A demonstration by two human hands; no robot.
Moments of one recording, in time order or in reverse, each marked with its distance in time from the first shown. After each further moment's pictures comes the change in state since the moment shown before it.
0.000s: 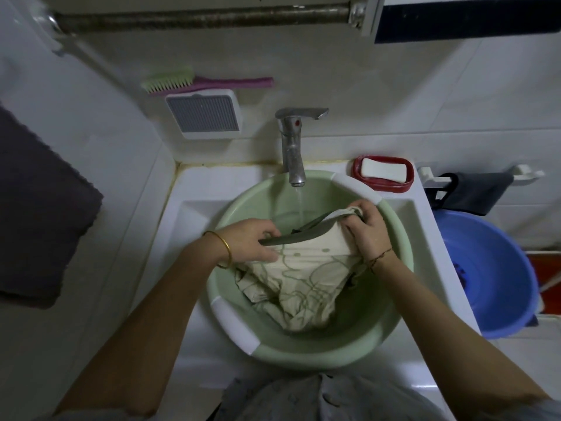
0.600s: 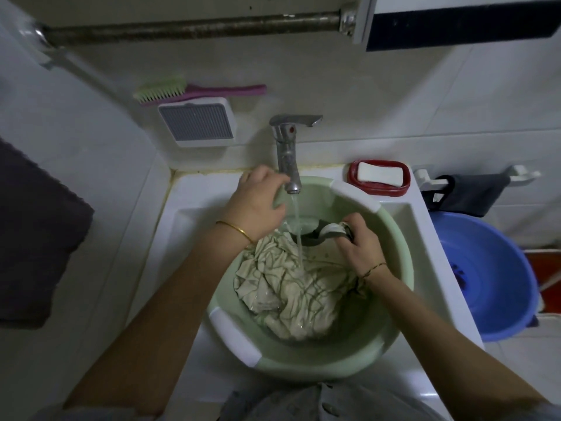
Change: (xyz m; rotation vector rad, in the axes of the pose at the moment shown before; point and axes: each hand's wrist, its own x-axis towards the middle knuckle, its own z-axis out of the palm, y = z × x) left_hand 0.015 0.050 -0.025 0.204 0.581 0.147; right_hand -0.005 0.019 0.000 -0.336 -0.066 -0.048
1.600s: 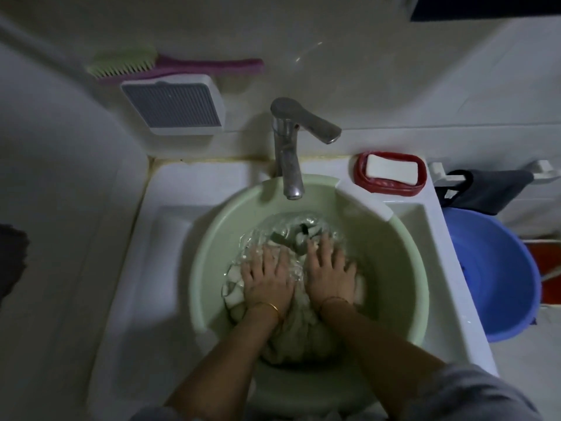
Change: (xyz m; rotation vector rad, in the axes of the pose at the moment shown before) left_hand -0.048 -0.053 0.192 0.349 -0.418 -0.365; right_hand 0.001 0.045 0.090 -0.990 -0.393 0.078
